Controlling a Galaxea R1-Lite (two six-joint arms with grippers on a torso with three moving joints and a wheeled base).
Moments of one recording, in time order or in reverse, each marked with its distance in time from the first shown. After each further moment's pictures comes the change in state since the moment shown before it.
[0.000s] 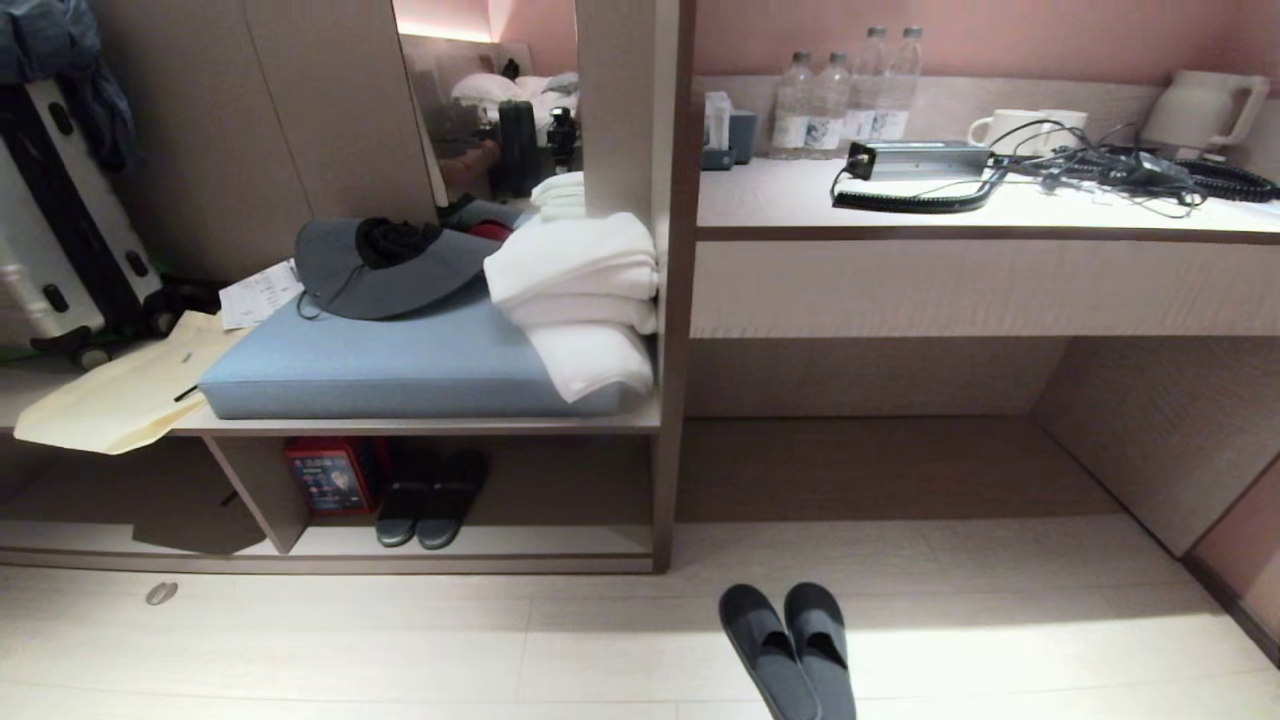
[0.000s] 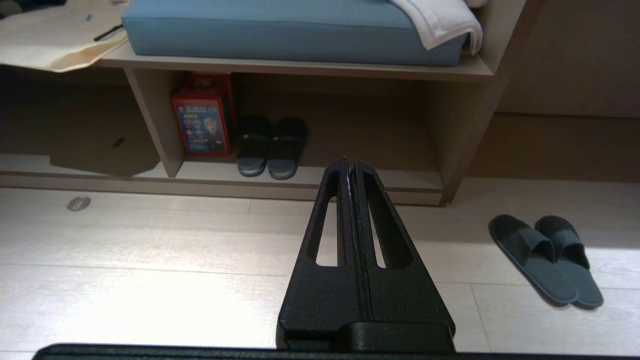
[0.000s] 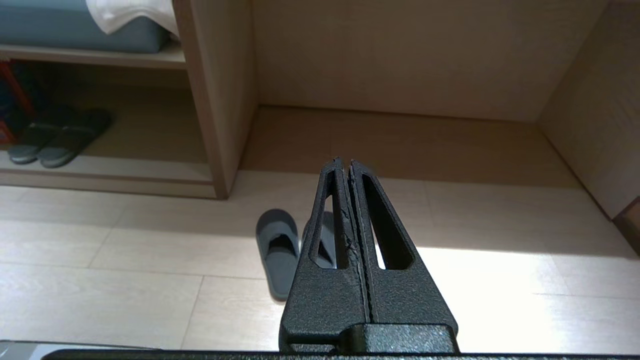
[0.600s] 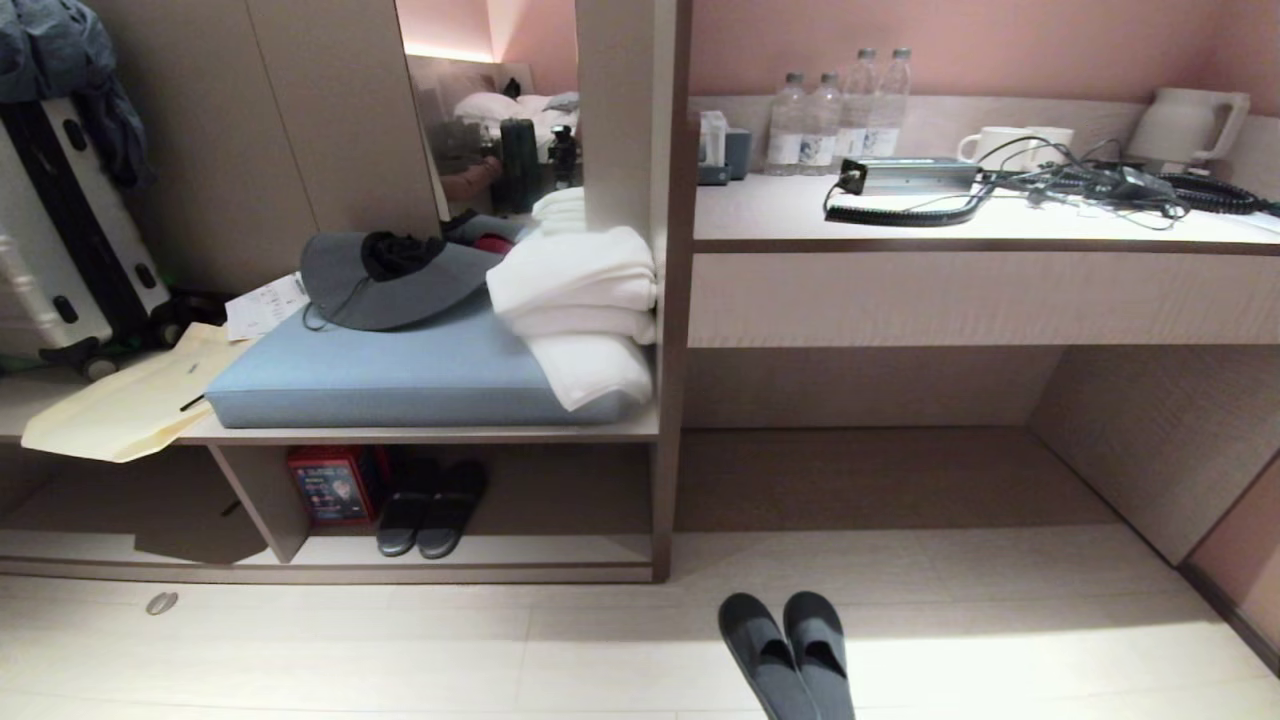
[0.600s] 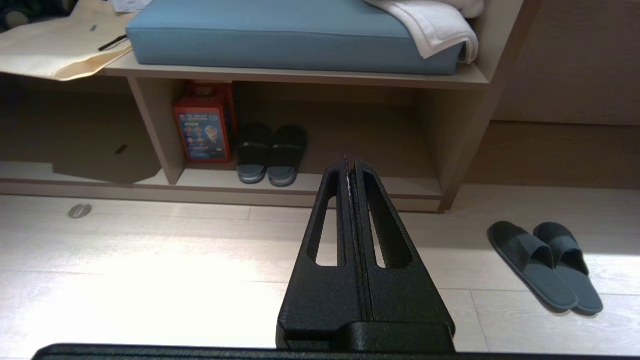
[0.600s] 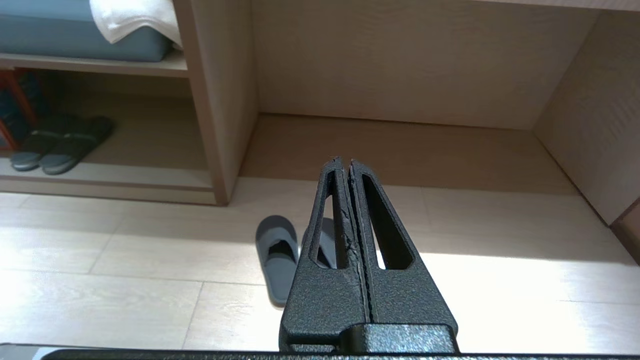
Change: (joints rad) left arm 0.000 0.000 0.000 -0.001 0.000 0.001; right arm 0.000 0.000 0.000 0.000 0.000 0.000
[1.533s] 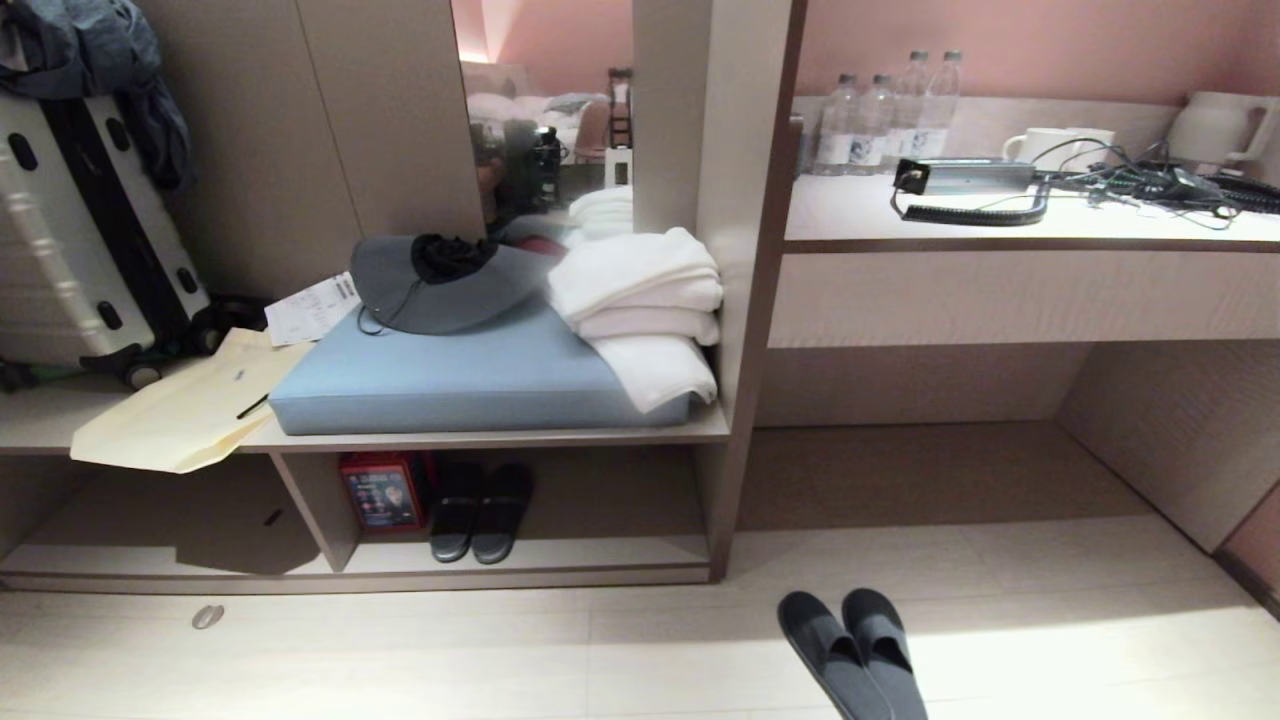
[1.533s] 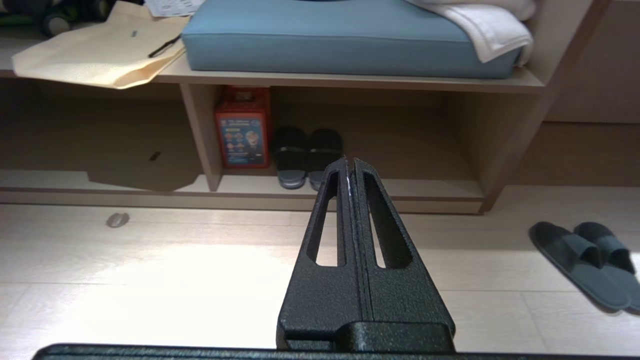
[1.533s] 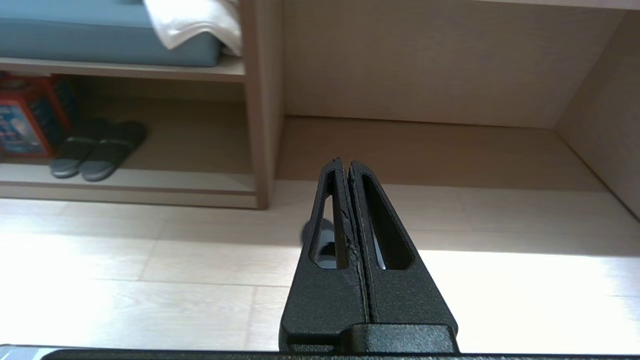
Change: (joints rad) left arm 0.000 0.000 0.000 0.001 0.000 -0.001; right arm 0.000 0.000 0.000 0.000 0.000 0.000
